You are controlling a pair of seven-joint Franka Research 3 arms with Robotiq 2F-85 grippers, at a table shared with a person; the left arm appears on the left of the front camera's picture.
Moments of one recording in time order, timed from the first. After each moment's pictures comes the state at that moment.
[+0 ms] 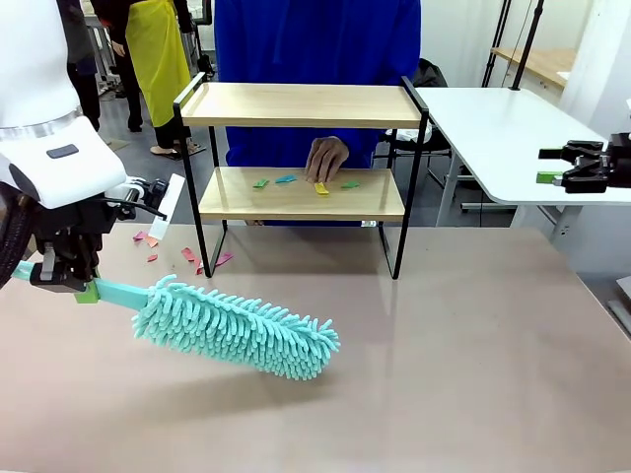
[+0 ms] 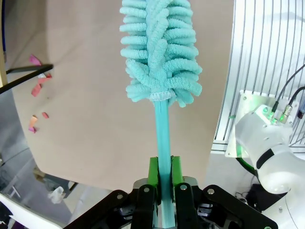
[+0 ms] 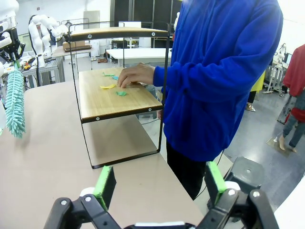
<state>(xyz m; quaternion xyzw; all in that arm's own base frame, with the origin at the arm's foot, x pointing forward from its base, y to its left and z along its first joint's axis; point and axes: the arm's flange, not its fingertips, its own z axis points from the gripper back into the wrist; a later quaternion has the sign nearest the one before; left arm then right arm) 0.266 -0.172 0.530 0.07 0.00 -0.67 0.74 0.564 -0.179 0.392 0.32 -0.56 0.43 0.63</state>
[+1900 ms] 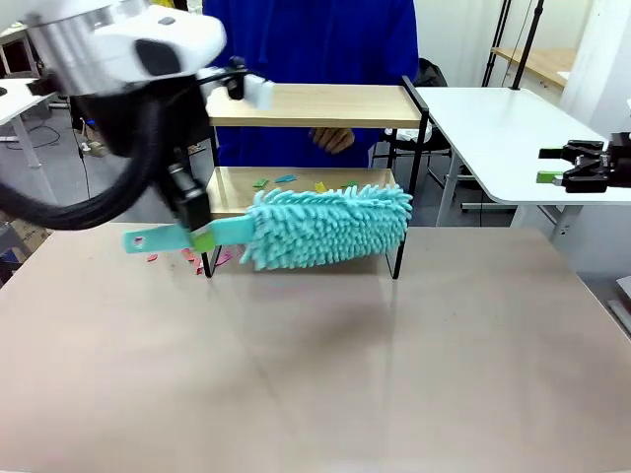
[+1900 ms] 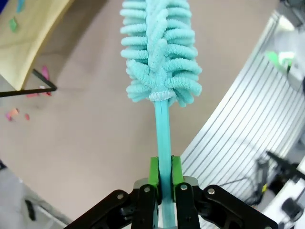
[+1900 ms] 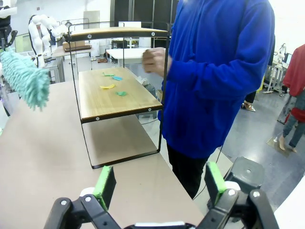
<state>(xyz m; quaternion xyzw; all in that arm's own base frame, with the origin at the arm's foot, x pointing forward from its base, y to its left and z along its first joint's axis) 0.274 -0.276 0.601 -0.07 -0.09 -0.43 0.89 0.564 -0.179 0.393 0.32 -0.56 0.43 0.63</state>
